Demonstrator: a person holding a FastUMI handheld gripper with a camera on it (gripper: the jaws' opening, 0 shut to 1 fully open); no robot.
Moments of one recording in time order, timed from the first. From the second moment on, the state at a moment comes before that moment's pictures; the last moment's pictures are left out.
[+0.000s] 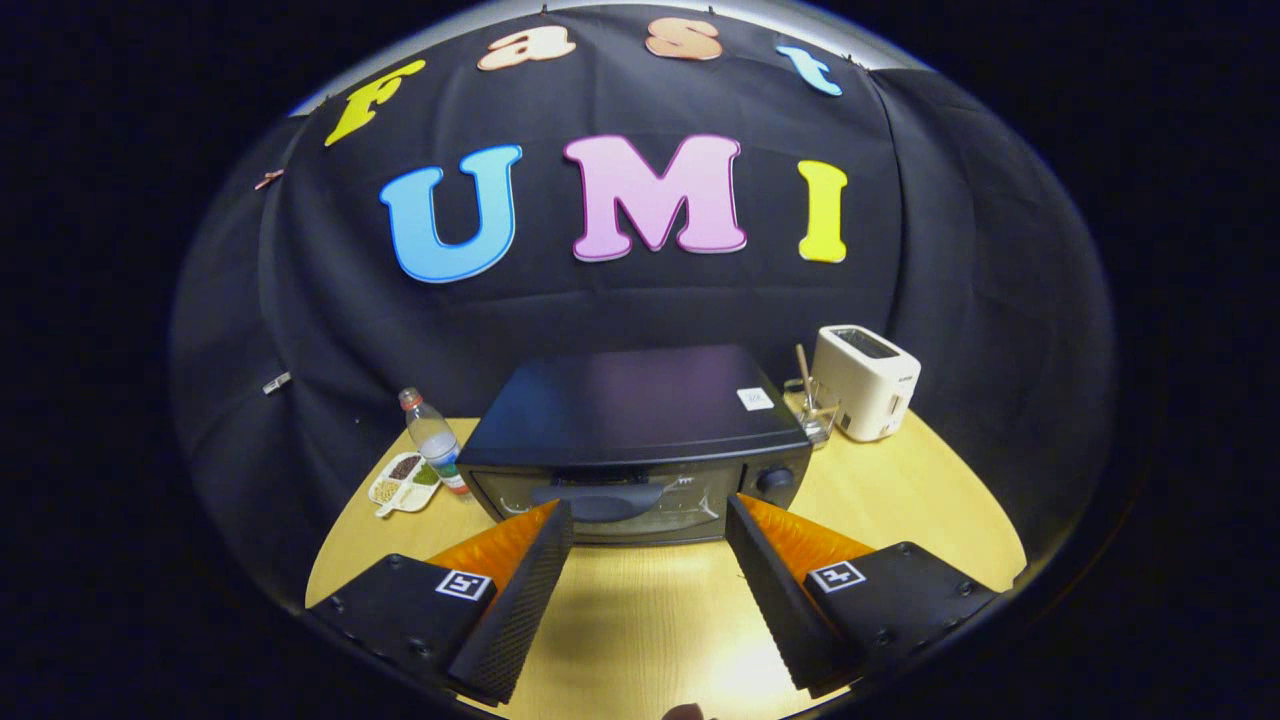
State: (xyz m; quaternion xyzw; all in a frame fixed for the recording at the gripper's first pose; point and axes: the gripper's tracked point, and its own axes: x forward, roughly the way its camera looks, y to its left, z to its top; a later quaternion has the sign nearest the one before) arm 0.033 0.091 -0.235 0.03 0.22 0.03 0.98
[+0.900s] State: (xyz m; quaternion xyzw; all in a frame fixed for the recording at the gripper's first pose) arm -0.045 -0.065 -0.017 0.01 0.02 0.01 1.00
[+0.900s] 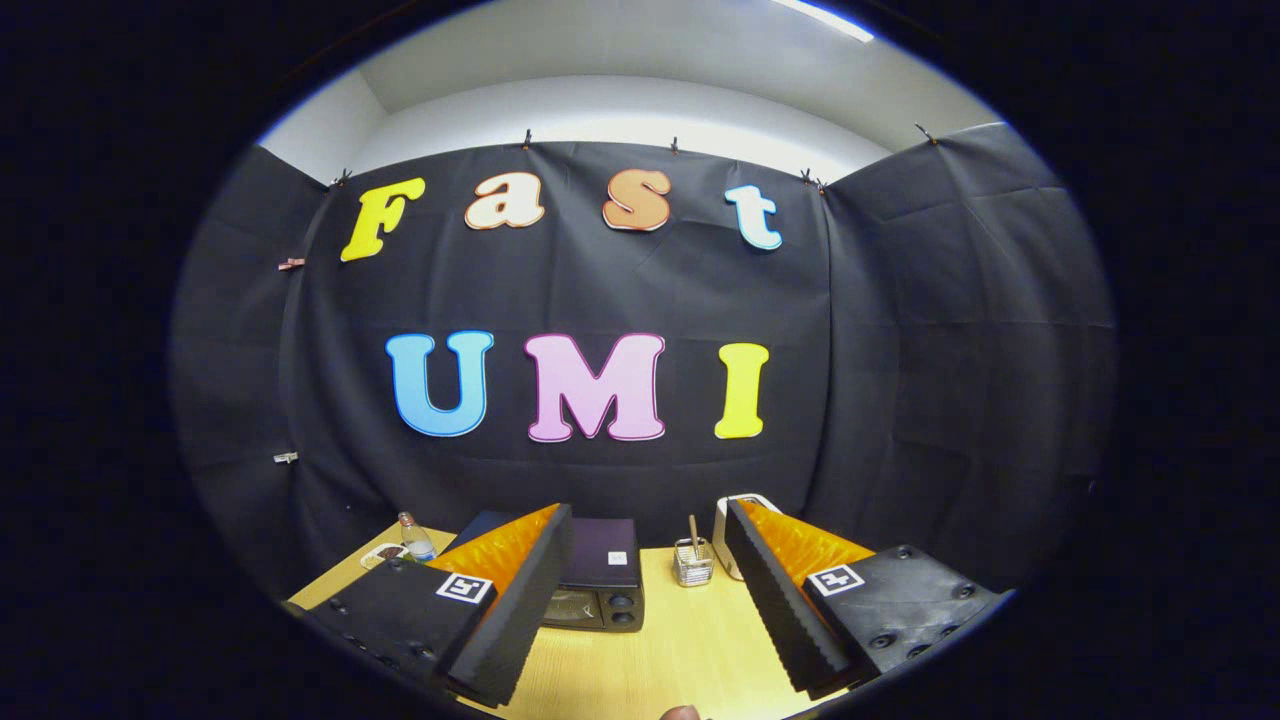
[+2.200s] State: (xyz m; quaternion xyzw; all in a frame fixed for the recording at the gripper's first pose) arm -0.050 -0.081 -0.003 0.02 0.03 0.04 1.00
